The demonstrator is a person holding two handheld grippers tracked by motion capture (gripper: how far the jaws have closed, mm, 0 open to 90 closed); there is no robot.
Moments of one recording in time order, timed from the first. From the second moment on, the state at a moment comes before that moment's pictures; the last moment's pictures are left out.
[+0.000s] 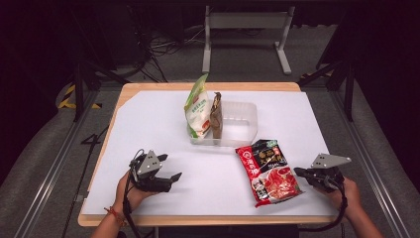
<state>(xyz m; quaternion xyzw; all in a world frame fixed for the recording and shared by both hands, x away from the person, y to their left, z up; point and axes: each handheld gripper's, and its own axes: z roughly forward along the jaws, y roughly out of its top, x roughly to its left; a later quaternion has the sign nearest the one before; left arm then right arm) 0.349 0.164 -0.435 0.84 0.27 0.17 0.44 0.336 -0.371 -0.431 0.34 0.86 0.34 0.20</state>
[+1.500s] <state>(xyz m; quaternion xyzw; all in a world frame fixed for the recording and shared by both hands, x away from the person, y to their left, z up) 0.348 0.165 -0.436 0.85 0.26 0.17 0.43 0.304 -0.299 -0.432 0.16 0.92 0.34 0.09</state>
